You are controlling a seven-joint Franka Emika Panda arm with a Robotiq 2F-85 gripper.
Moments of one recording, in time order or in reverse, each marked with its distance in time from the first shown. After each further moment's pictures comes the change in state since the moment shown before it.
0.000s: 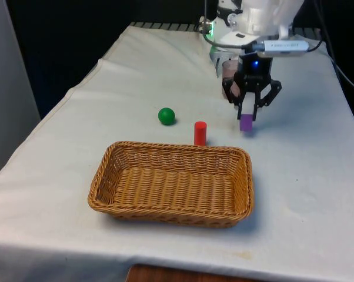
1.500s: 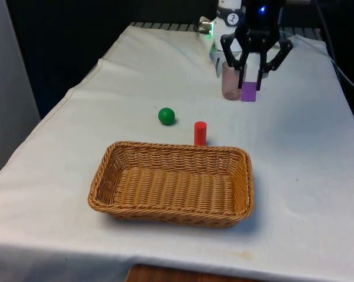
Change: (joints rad) arm -0.005 -0.062 -0.024 0.306 -0.009 -0.309 -0.005
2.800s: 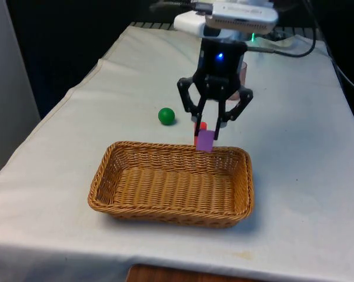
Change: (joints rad) arm -0.042 0.347 -0.091 0.364 0.044 0.088 -0.082
